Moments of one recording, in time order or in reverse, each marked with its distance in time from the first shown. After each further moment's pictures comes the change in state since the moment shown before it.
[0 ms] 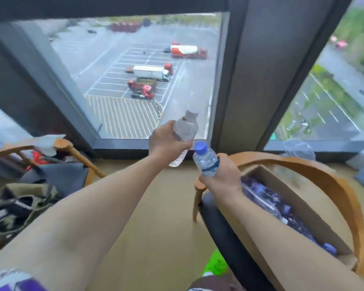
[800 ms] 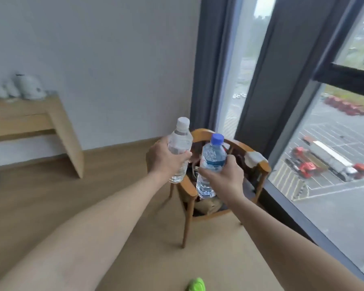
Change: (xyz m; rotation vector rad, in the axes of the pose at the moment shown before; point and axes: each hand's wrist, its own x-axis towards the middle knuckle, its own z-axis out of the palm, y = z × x) left_hand -0.341 -0.314 -0.432 0.111 1.075 -0.656; right_hand -0.288 -0.432 0.259 0.337 -0.674 -0.707
